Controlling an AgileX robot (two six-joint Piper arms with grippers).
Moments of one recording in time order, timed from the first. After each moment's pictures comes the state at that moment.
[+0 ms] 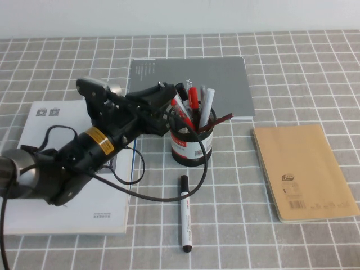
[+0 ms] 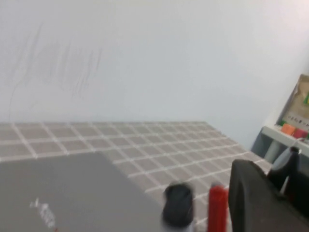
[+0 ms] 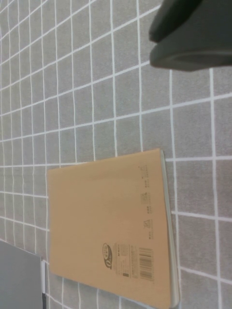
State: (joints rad) right arm 0.01 -0.01 0.03 -0.06 0.38 0.11; left arm -0.37 1.91 -0.83 0.53 -1.14 -0.55
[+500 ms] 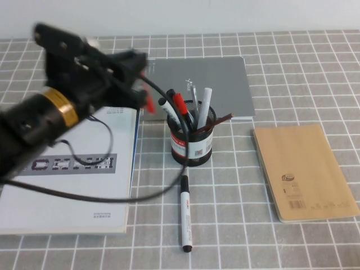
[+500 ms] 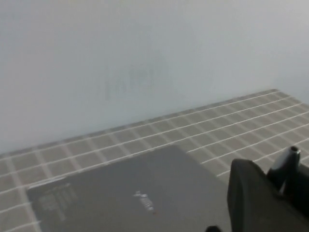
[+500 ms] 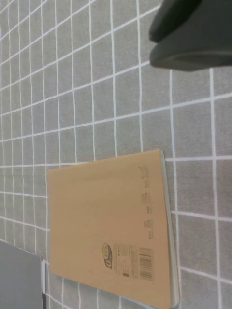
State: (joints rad) right arm 0.01 -0.01 0.03 -0.06 0.38 0.11; left arm -0.37 1.45 -0.84 0.67 -0.55 -0.60
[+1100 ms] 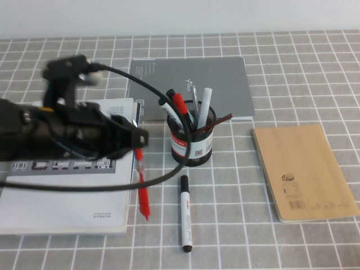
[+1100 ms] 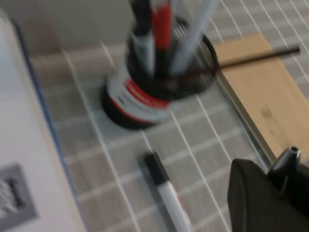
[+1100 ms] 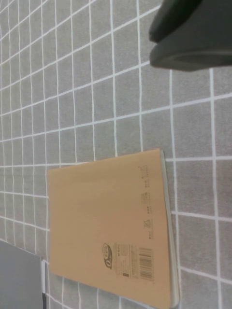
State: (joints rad) right arm 0.01 -0.01 0.03 -0.06 0.38 0.11; left arm -0.37 1.30 -0.93 -0.82 0.63 0.59
